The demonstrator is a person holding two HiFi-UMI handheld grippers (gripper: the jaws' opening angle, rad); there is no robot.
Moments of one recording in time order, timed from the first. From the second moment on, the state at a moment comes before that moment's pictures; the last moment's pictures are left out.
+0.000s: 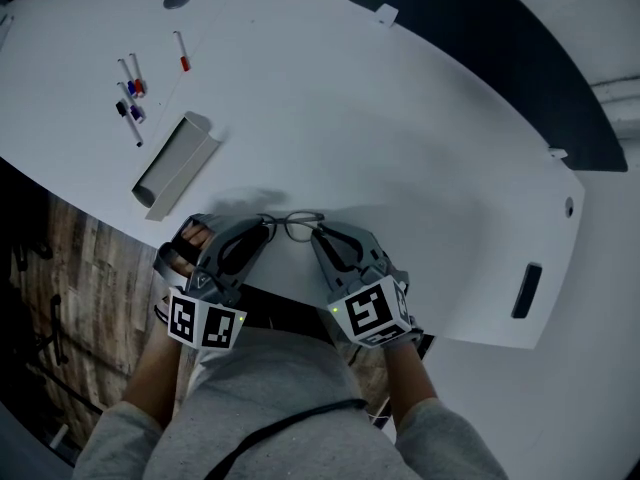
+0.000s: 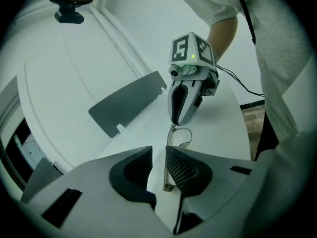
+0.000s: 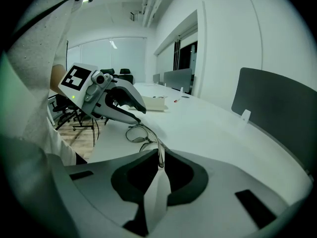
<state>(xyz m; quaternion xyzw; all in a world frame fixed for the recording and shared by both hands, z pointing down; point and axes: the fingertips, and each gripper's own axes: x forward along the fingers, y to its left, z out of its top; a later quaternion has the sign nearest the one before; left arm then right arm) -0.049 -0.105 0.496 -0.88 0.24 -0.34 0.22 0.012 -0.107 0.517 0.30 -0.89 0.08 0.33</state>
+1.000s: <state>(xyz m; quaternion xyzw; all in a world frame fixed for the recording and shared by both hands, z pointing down) -0.032 -0.055 0.426 -0.90 0.36 -0.23 0.10 0.024 -0.045 0.436 0.34 -0.91 0.09 0.21</state>
